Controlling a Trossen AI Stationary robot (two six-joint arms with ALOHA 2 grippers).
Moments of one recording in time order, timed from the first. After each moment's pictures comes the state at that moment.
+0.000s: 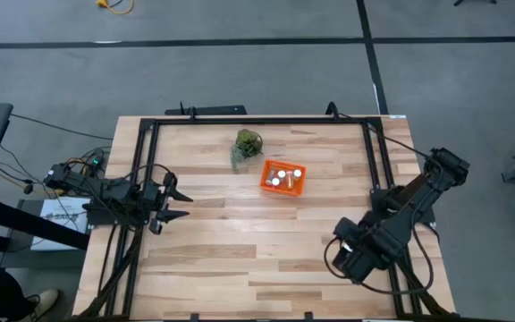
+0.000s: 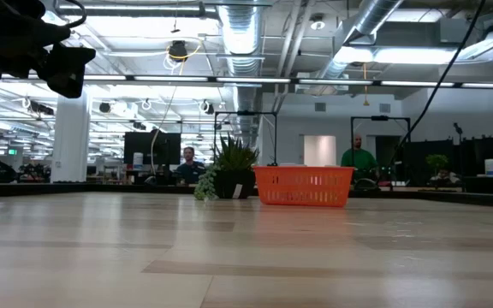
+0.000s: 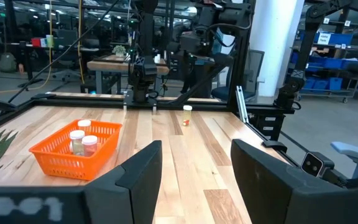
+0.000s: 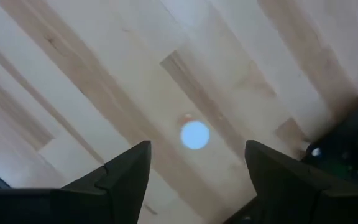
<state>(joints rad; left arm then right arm) -0.32 0.01 0.01 0.05 -0.16 -0.09 0.80 1.53 1.28 -1.39 0.15 1.43</state>
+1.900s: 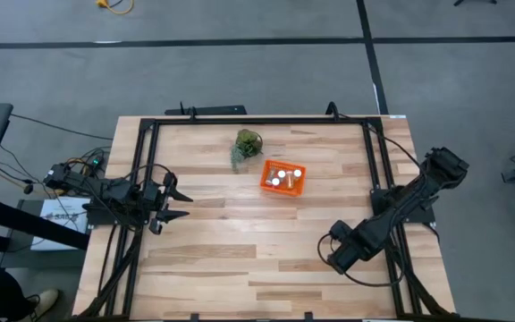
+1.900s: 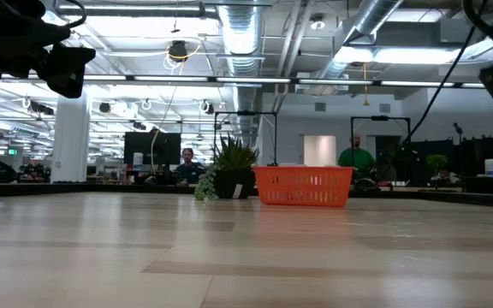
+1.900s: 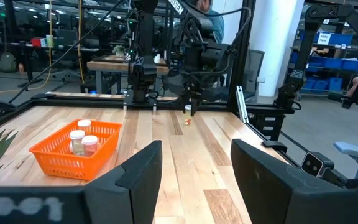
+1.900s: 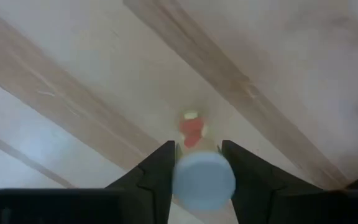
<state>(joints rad) -0.32 0.01 0.01 0.05 -0.16 -0.09 0.72 1.53 0.88 -0.94 -0.08 1.49</state>
